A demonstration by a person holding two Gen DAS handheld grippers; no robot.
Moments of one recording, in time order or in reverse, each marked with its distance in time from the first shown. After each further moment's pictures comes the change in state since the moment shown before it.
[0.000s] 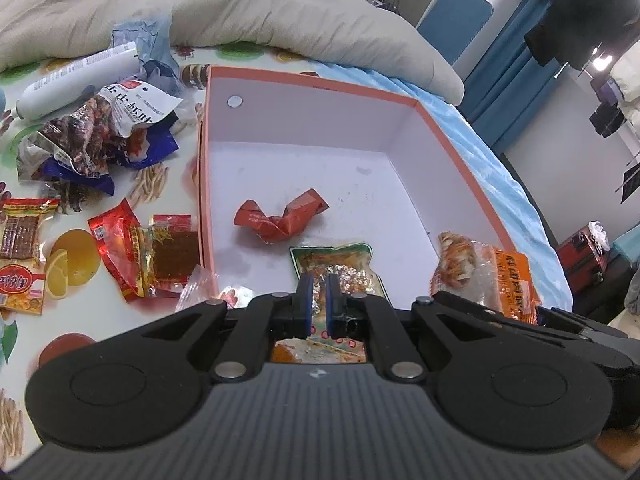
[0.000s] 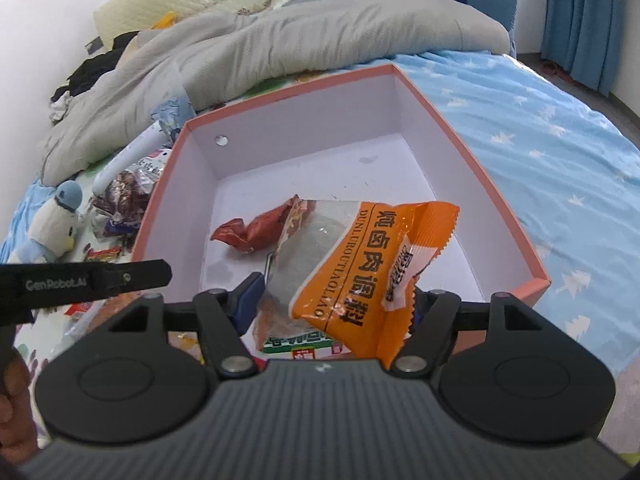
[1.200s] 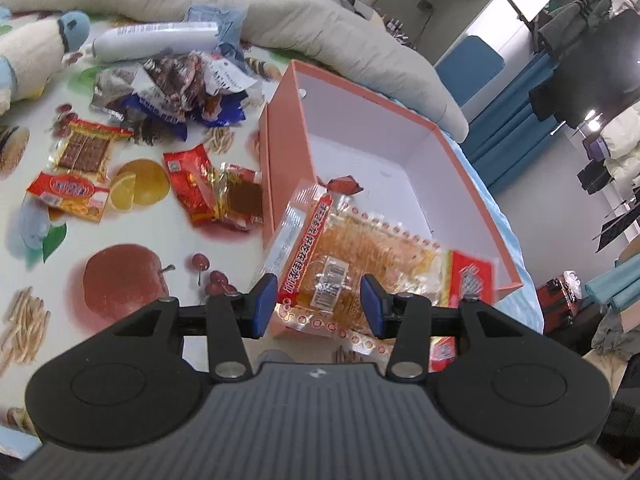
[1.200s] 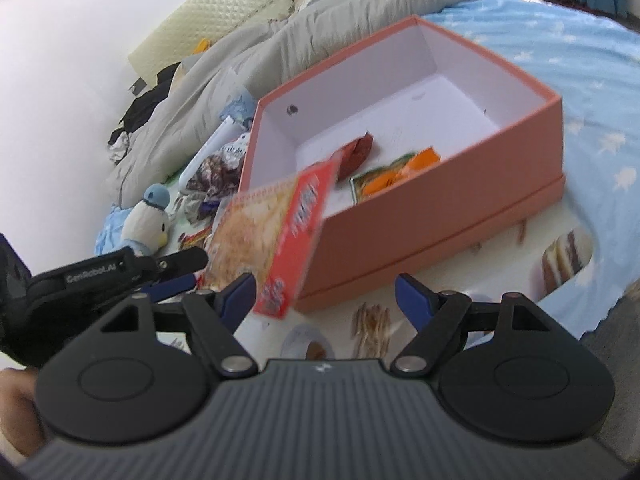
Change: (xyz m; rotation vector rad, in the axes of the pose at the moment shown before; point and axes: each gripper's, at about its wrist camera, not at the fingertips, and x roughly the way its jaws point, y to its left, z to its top) left arm -0.079 0.070 -0.082 -0.177 -0.084 -0.061; right arm -0.050 0.015 -0.085 0.198 0.016 0.250
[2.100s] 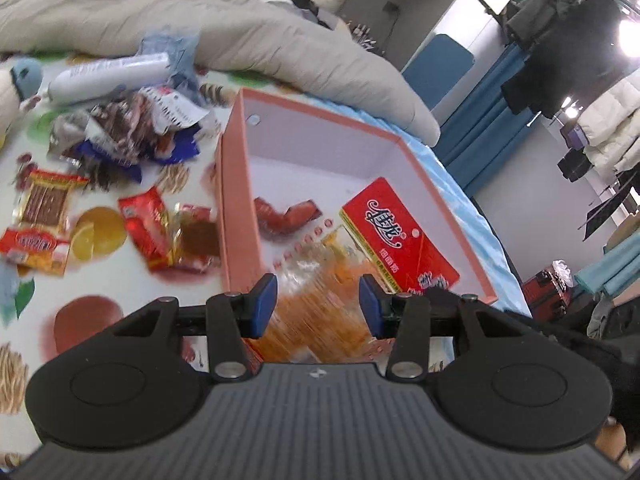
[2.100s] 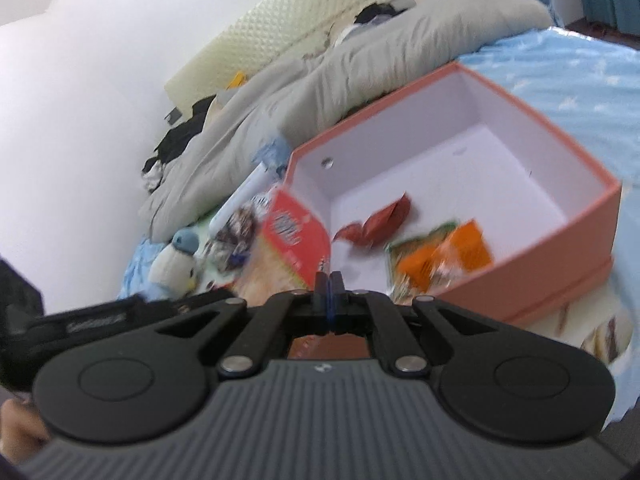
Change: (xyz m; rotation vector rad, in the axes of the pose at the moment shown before) left arm 0.007 -0.041 0.030 0.104 -0.036 -0.052; right arm 0.011 -0.005 0.055 -0.048 -0.141 0.094
